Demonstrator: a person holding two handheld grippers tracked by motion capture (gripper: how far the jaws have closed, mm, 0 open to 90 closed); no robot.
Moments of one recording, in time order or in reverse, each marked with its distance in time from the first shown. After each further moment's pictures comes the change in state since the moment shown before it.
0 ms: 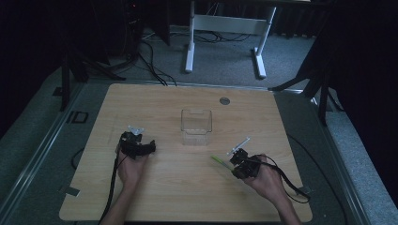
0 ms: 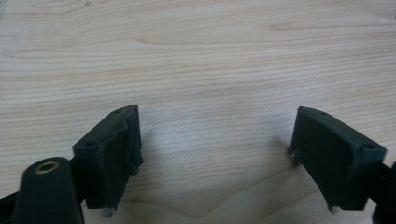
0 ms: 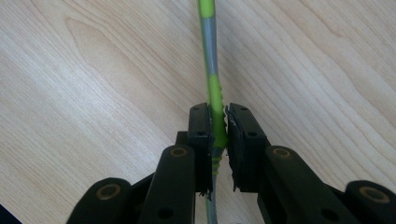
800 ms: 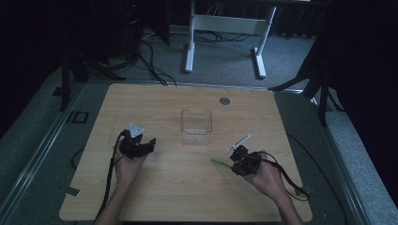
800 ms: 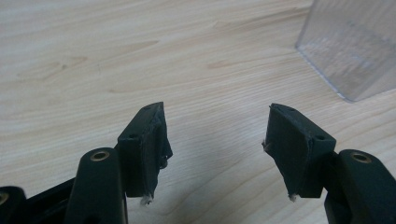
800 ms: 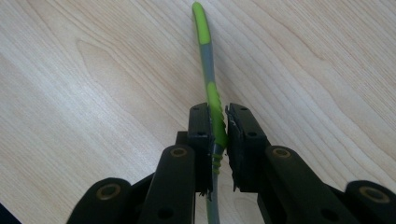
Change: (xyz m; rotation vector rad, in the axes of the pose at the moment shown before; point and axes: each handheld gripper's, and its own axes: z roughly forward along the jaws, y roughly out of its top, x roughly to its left) left arm -0.007 0.012 -0.039 -0.096 -0.126 0.132; right arm -0.002 0.007 -0.009 -0.040 -0.004 -0.019
